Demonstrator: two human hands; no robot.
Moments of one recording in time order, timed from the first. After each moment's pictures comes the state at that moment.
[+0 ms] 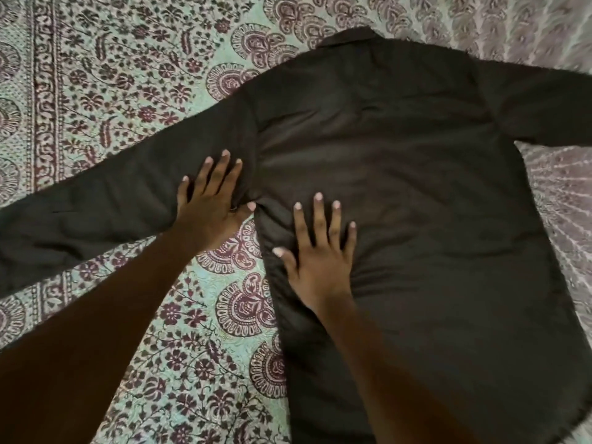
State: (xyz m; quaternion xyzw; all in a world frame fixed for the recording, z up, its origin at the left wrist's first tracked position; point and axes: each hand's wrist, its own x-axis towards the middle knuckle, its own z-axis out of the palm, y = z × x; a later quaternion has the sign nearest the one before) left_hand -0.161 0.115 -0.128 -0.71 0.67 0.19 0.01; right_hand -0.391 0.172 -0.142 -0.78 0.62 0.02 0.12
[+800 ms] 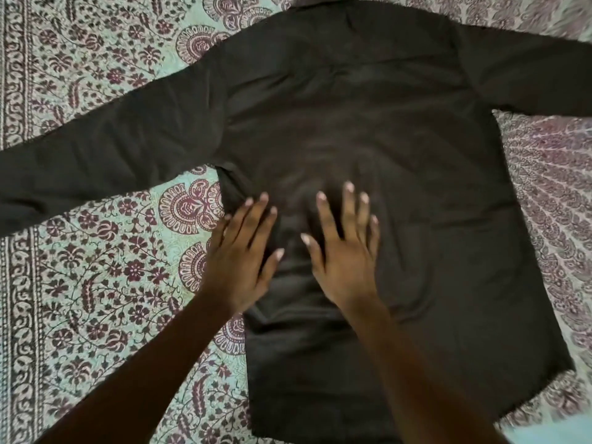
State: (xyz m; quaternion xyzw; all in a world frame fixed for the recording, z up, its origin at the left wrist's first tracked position) left_hand -0.293 0.244 -0.114 -0.65 0.75 0.11 -0.03; right_hand -0.496 0.211 -0.119 -0.76 0.63 -0.02 0.14
